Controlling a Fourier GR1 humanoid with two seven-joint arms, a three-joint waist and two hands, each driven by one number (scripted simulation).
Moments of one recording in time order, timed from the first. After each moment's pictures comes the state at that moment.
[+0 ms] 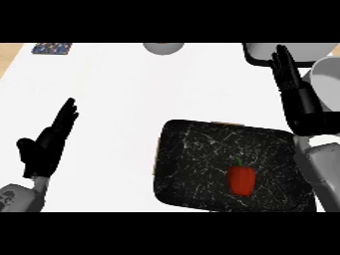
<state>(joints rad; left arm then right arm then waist) -0.16 0.51 -0.35 -1.34 0.39 0.29 -0.12 -0.41 -0.40 0.21 -1.36 -0.29 -0.21 -0.22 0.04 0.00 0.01</state>
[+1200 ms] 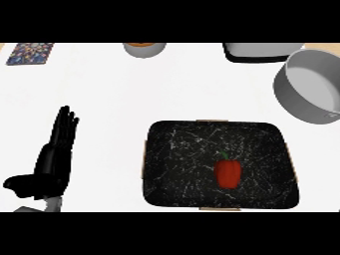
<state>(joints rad) -0.01 0.37 -0.33 -1.54 0.37 0.45 -0.25 0.63 -0.33 0.34 -2.04 0.44 -0.89 -0.53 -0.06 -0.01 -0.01</state>
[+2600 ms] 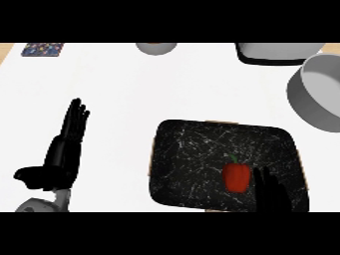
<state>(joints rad) -0.07 0.32 -0.32 -1.54 0.31 0.41 -0.20 0.52 -0.01 0.57 -2.01 1.42 -0.21 0.60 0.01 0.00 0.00</state>
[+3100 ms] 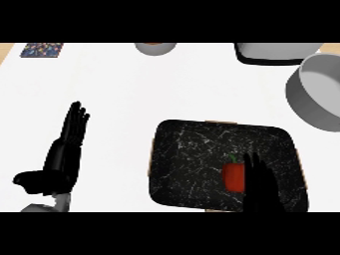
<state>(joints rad) -0.02 0.27 -0.28 -1.57 0.25 0.38 -0.17 0.34 -0.01 0.54 -1.86 1.38 -0.21 0.68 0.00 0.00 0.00</state>
